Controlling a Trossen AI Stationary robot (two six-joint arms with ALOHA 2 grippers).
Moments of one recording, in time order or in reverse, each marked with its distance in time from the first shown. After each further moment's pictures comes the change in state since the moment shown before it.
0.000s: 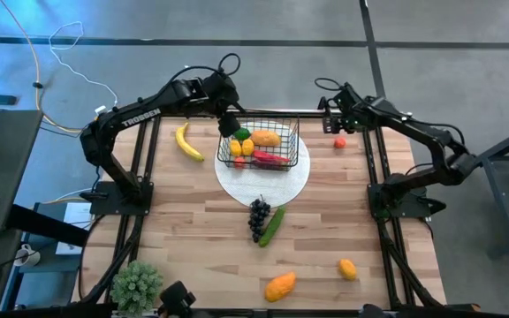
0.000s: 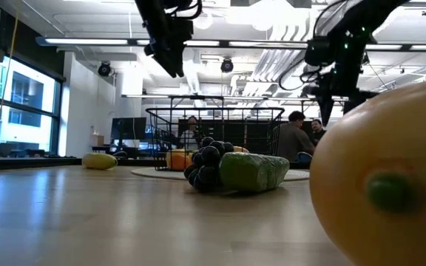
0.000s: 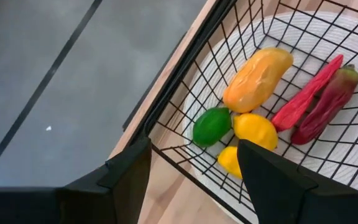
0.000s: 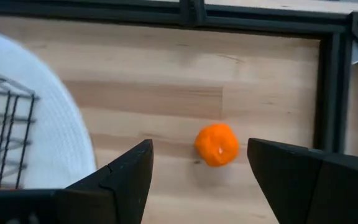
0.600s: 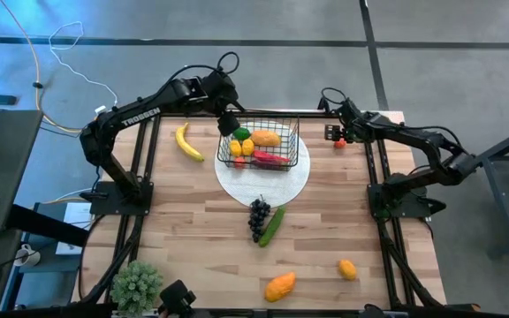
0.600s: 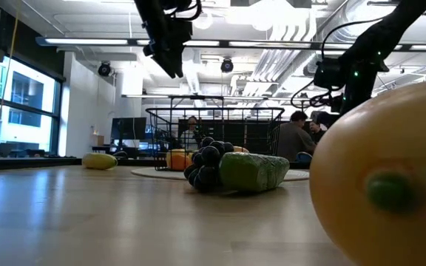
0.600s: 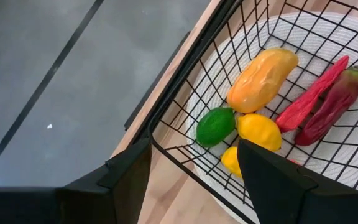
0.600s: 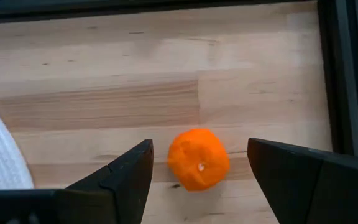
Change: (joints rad) left arm 0.009 0.000 0.000 0.001 0.000 0.000; right arm -0.037 0.000 -0.275 0.315 0.056 0.091
